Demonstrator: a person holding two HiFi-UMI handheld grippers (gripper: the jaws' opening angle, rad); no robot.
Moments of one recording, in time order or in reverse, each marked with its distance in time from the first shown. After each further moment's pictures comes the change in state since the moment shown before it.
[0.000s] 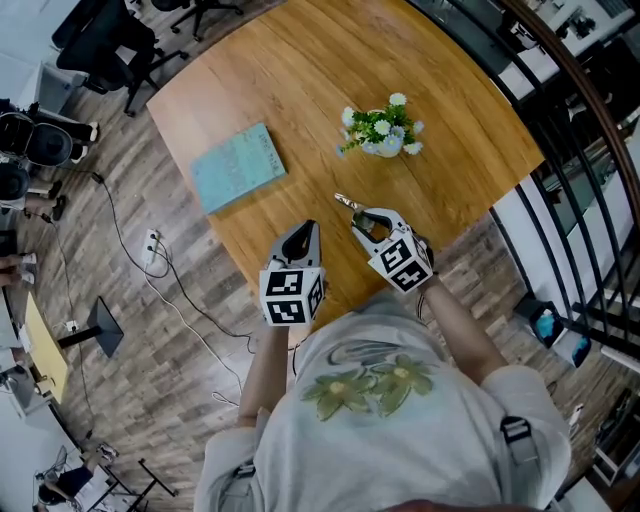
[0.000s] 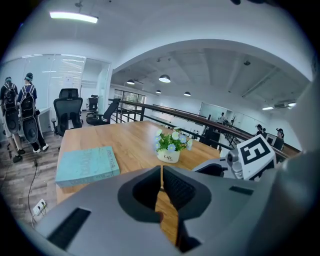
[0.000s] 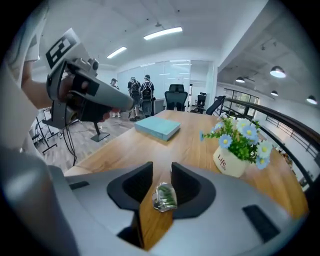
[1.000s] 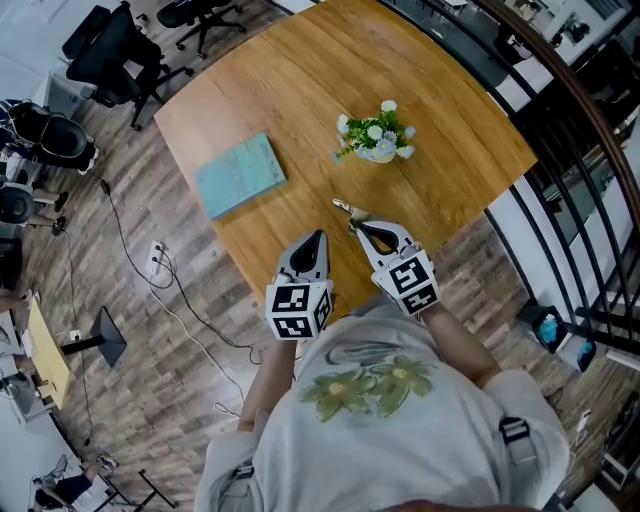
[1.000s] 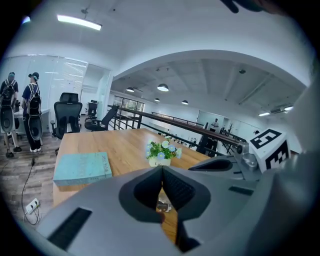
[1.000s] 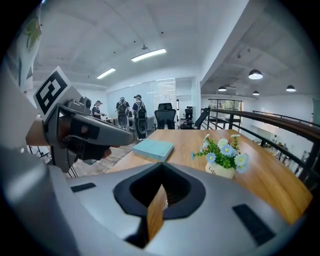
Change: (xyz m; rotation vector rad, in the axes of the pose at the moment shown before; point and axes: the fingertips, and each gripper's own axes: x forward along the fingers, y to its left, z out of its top) left arm -0.026 -0.039 0.011 -0.015 -0.097 -0.026; right arm -0.071 0.006 0.053 0.123 -0.213 -0.101
